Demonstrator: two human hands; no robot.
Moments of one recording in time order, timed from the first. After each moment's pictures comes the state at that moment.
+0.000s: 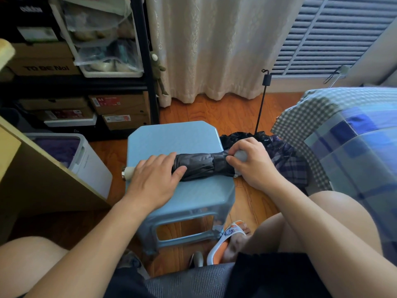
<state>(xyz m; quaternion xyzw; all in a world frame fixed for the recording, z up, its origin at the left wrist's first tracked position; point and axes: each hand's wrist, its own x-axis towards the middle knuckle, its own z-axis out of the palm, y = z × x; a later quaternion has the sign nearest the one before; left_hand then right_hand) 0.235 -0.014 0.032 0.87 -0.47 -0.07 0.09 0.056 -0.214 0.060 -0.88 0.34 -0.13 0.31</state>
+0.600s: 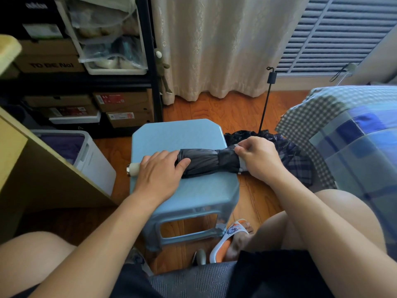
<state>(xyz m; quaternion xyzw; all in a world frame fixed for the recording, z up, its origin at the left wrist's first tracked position) 0.235 -0.021 0.032 0.88 -0.44 -0.07 0.15 0.070 -0.217 0.070 -0.85 0.42 -0.12 0.29</state>
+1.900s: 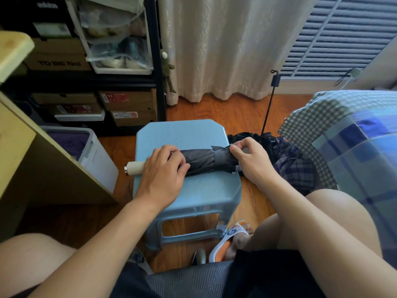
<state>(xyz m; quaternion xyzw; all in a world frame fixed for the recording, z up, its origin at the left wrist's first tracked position) 0.224 -0.004 0.029 0.83 -0.48 0.01 0.29 0.083 -0.202 0.054 -0.77 0.42 -0.19 0.44</state>
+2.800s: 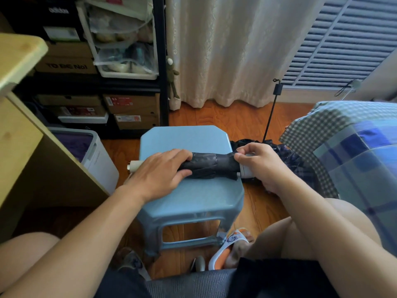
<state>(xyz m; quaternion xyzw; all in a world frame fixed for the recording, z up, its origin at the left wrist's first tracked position) 0.261 -0.002 0.044 0.77 -0.59 -0.05 0.21 0.077 -0.205 0.083 -0.76 0.41 -0.12 0.49</state>
